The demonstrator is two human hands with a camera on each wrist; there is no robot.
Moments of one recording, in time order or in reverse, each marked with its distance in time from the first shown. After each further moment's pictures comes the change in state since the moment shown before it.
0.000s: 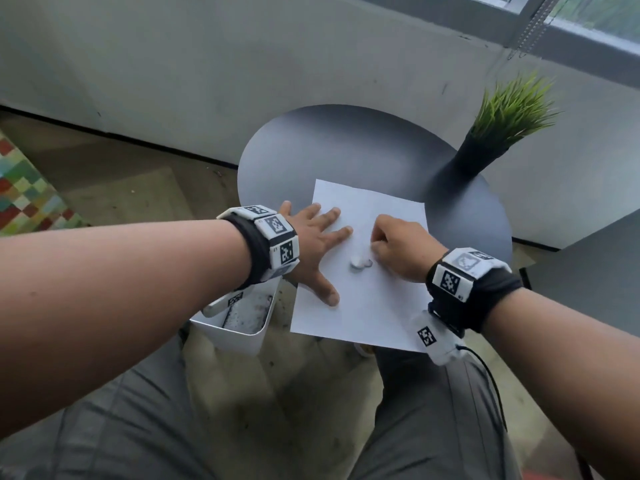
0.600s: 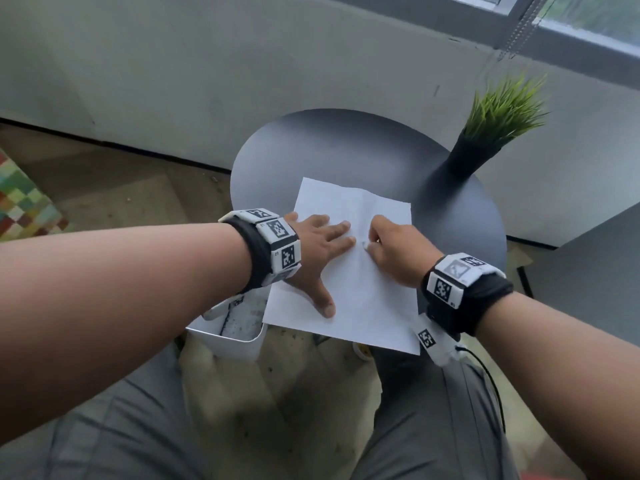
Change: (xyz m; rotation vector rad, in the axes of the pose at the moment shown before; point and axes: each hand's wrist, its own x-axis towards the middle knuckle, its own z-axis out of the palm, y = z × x) left_hand 0.007 0.008 -0.009 0.042 -0.017 0.087; right_hand 0.013 0.024 0.012 -0.038 0.081 0.004
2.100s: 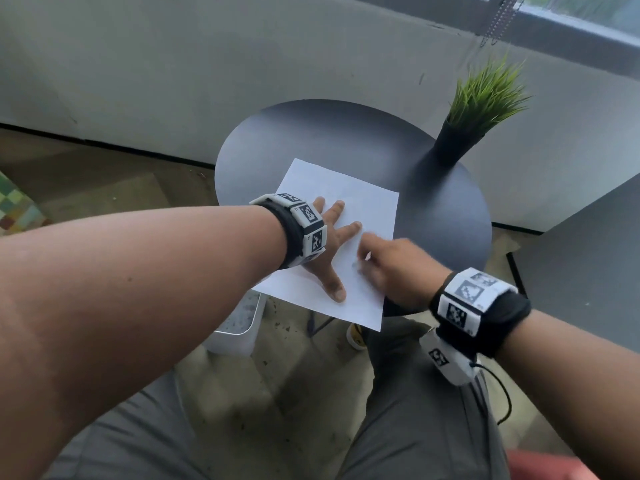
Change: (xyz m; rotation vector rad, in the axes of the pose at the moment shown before) left_hand 0.024 0.032 -0.016 0.034 -0.095 -0.125; right_hand -0.050 0.006 0.004 -0.015 -0.080 -0.120
